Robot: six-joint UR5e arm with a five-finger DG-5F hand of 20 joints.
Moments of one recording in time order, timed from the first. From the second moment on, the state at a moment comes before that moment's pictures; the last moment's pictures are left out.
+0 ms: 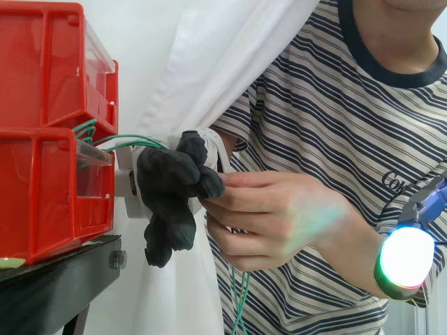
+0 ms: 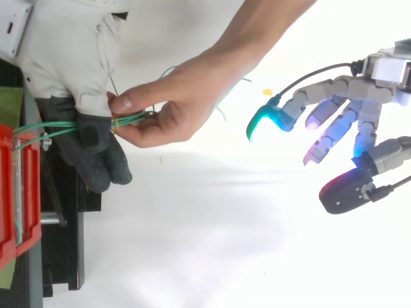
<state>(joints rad) 0.10 -1.91 -1.64 -2.97 -1.41 -0.35</state>
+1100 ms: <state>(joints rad) 0.10 -1.91 -1.64 -2.97 -1.41 -0.35</state>
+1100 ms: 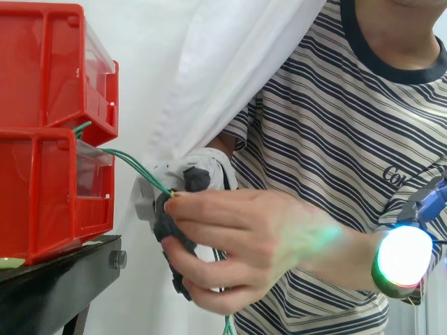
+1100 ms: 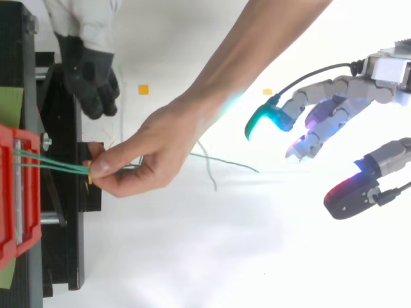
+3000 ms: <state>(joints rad) 0.10 -1.91 -1.64 -2.97 -1.41 -0.35</state>
